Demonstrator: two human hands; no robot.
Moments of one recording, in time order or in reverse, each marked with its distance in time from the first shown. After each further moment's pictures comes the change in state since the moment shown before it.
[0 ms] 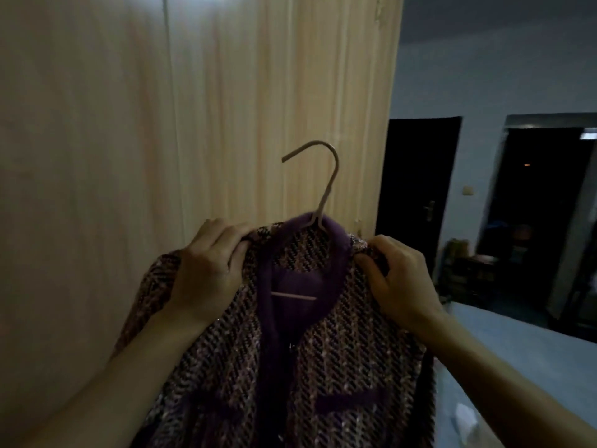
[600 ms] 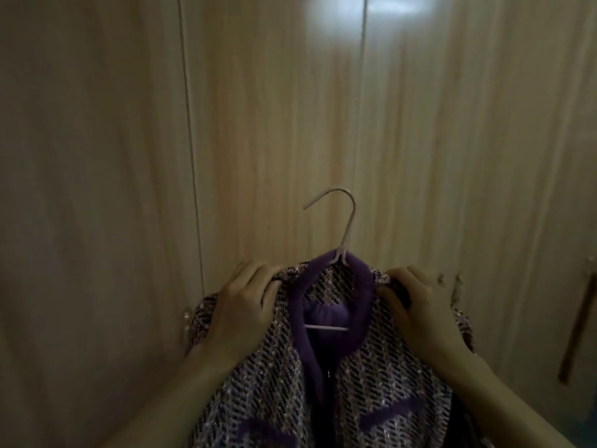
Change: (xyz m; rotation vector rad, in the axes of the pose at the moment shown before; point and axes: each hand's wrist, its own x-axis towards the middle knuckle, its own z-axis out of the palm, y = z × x) left_hand -0.097 0.019 -0.151 0.467 -0.077 -0.275; right_hand -0.011 -0.085 0.107 0.518 -0.202 -0.283
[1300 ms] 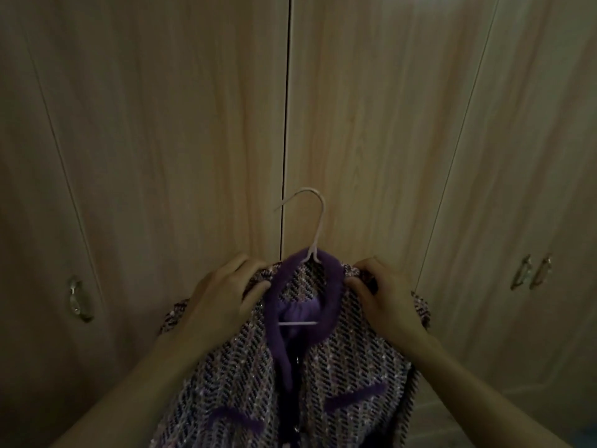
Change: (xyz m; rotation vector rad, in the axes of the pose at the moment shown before) left_hand -0.085 -0.152 -0.113 0.093 -0.298 -0.167; right_hand 0.006 -0.108 0.195 0.276 -0.158 -0.049
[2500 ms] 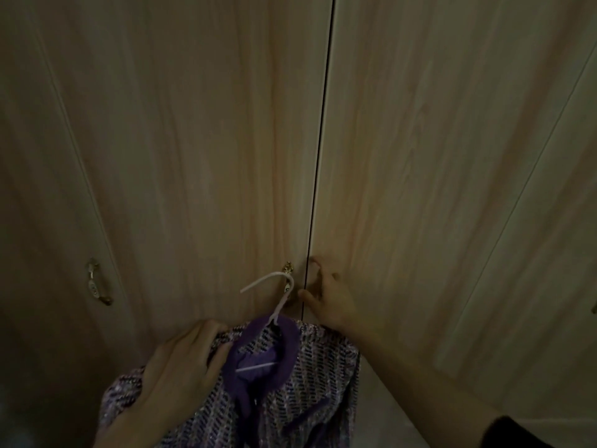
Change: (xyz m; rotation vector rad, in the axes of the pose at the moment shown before) left_hand -0.099 -0.065 0.031 0.303 -0.090 -0.317; right_hand 0.046 0.066 0.190 0.136 -0.470 0.305
